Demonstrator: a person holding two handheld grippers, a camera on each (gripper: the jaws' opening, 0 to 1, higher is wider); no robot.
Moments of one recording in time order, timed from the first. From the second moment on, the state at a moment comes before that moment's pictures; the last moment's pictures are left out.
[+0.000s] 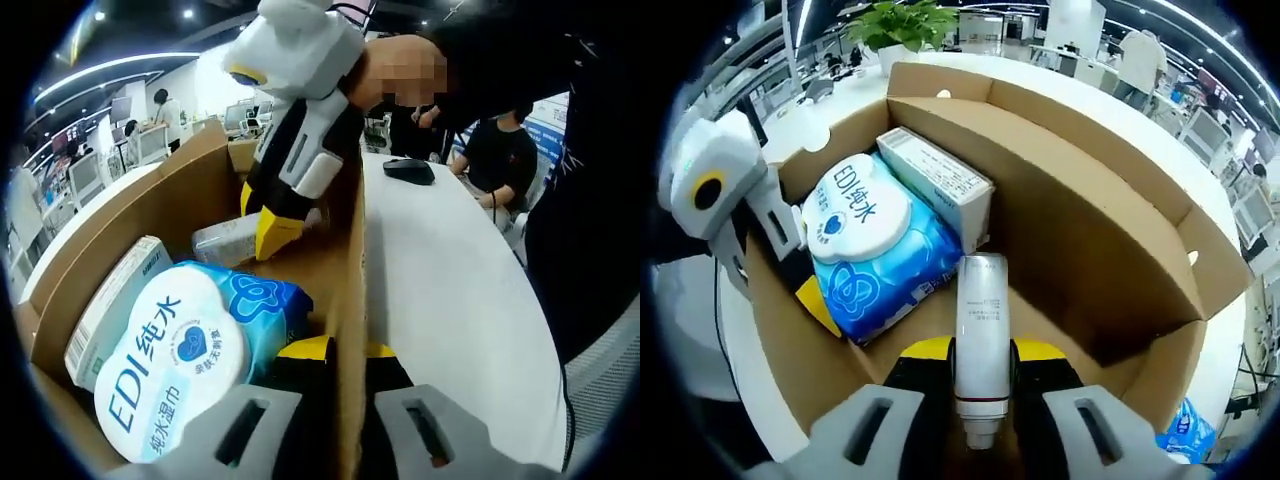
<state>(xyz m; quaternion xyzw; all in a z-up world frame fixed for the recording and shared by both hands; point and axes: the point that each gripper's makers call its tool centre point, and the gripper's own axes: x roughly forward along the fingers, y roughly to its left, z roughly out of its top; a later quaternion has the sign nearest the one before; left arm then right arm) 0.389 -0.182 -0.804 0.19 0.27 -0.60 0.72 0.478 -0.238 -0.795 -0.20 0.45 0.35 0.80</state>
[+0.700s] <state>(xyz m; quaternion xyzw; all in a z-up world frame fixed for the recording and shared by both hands) 0.389 -0.182 -0.804 0.19 0.27 -0.60 0.73 0.475 -0.243 -0.729 -0.18 0.41 0.33 0.83</state>
